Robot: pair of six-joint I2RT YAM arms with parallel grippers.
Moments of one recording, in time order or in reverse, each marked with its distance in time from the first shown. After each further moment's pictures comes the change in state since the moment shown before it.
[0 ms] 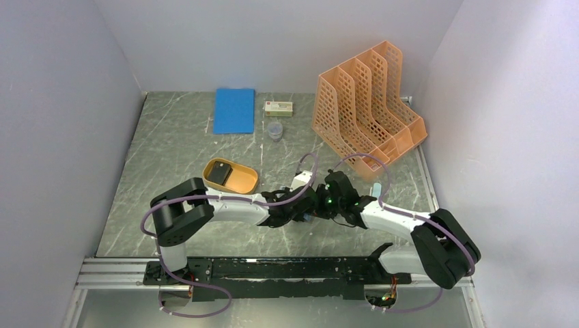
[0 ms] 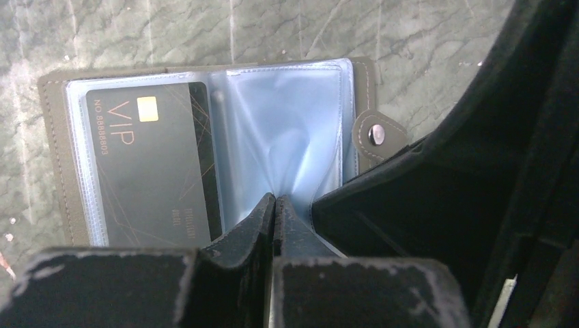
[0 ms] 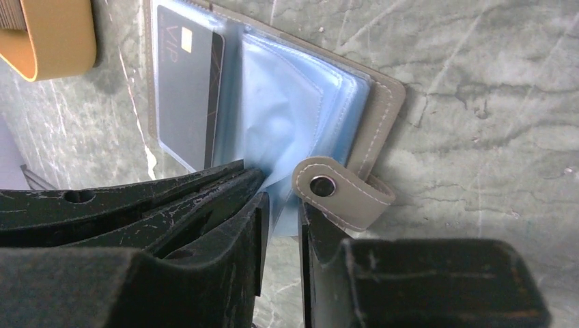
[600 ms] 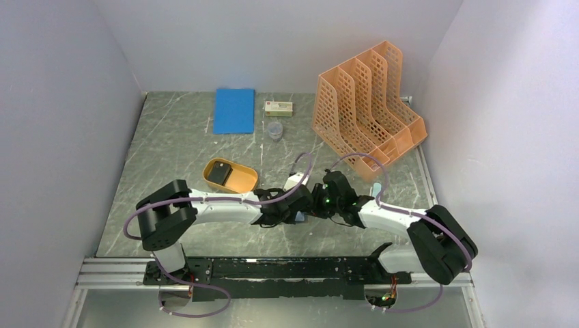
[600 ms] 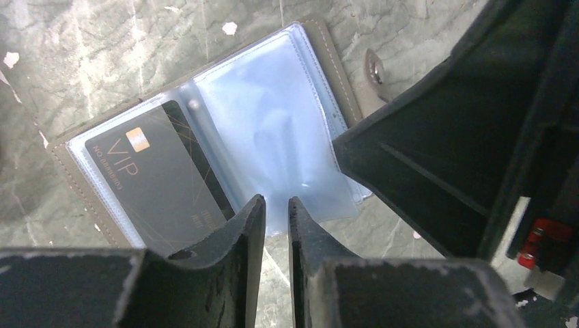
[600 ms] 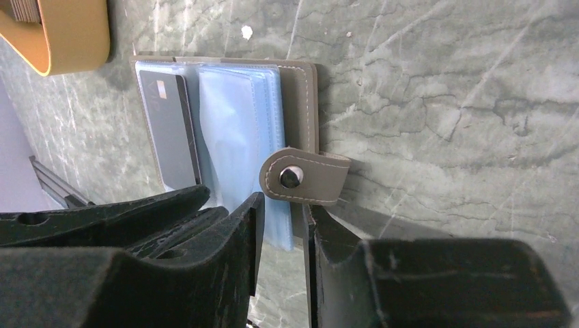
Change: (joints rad) left arm 0.002 -0.099 0.000 -0.211 0.023 -0.016; right arm 0.013 0.035 0.001 0.061 -0.027 0.003
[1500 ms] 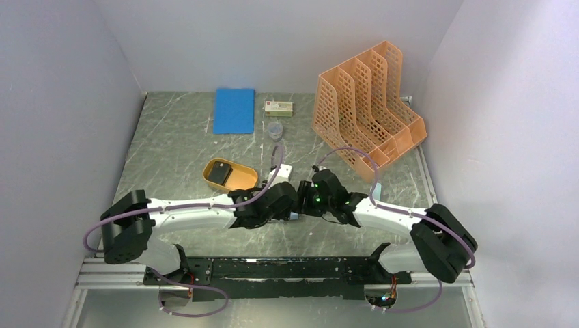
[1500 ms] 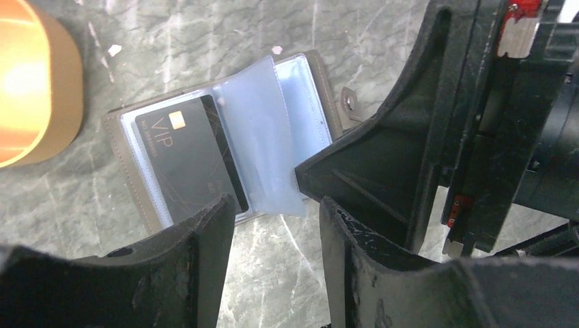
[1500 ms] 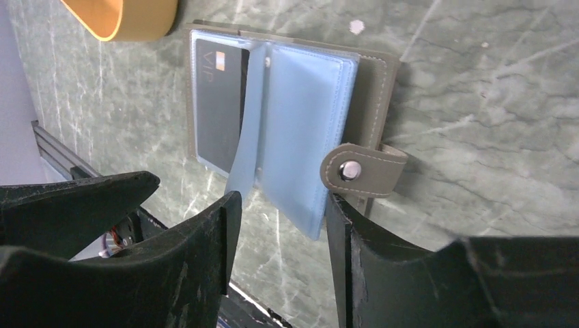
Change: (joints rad) left arm 0.000 -0.249 -0.090 -0.031 -0.070 -0.088; right arm 0.113 0.002 0.080 -0.019 0.032 -0.016
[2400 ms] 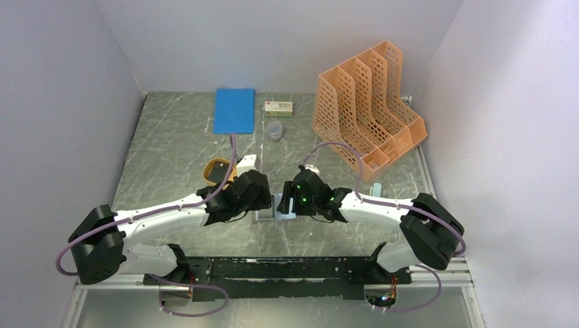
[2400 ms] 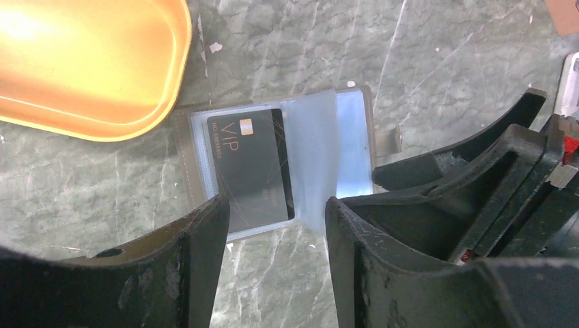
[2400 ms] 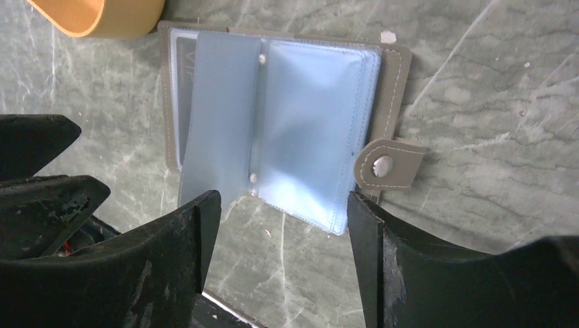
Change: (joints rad) left arm 0.189 -0.231 -0.192 0.029 0.079 -0.116; right arm 0.131 0.110 0.143 -0.111 0.162 -0.022
